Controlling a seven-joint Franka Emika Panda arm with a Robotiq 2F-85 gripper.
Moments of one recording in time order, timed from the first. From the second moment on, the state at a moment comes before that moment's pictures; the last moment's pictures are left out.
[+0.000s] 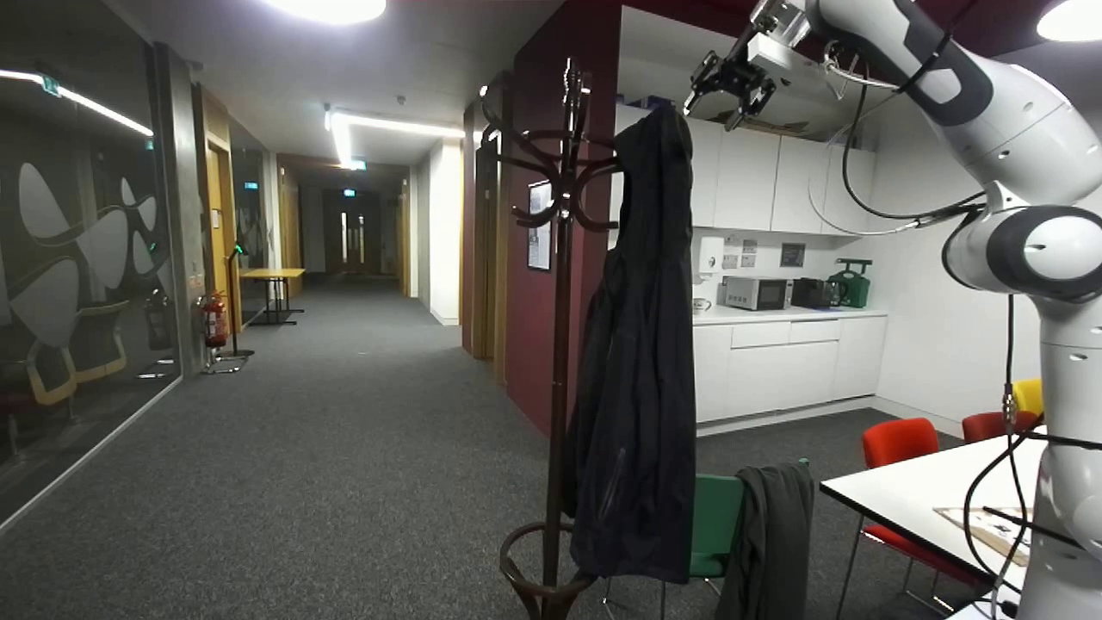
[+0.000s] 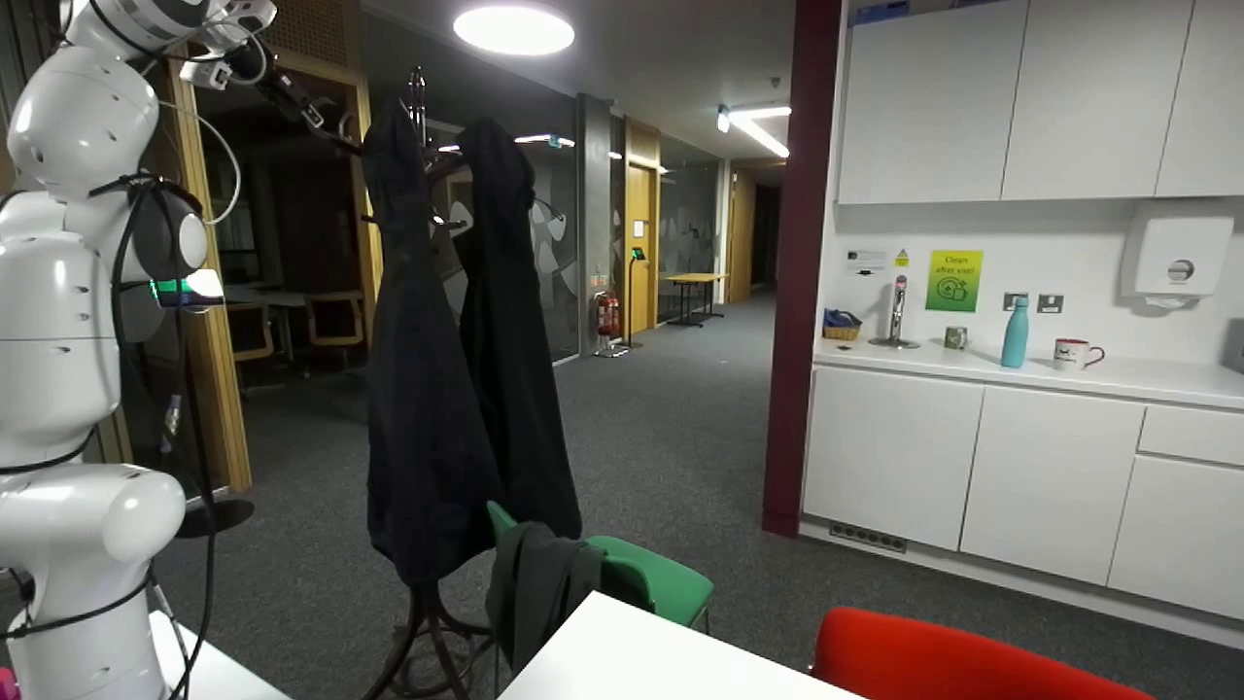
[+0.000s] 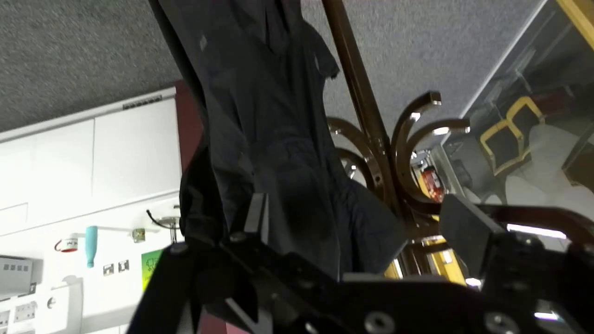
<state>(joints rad) 0.43 0.16 0.31 -0.57 -0.53 1.47 0.70</state>
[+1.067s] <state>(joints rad) 0.48 0.22 0.14 -0.36 -0.41 1.07 0.45</state>
